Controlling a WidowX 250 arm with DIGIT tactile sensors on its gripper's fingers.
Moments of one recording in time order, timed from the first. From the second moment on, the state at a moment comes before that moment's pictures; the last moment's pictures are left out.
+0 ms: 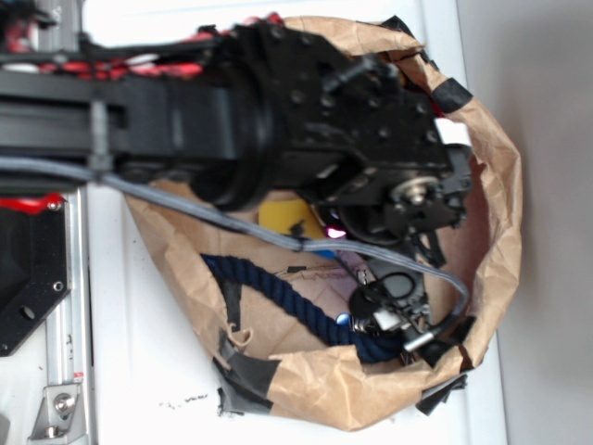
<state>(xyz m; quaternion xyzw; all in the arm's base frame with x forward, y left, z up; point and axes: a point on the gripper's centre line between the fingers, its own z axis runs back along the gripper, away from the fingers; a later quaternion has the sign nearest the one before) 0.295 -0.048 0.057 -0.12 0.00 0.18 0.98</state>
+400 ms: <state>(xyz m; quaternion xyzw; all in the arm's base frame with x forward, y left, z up) 0.312 -0.080 0.055 -0.18 -0.01 0.20 0.96</state>
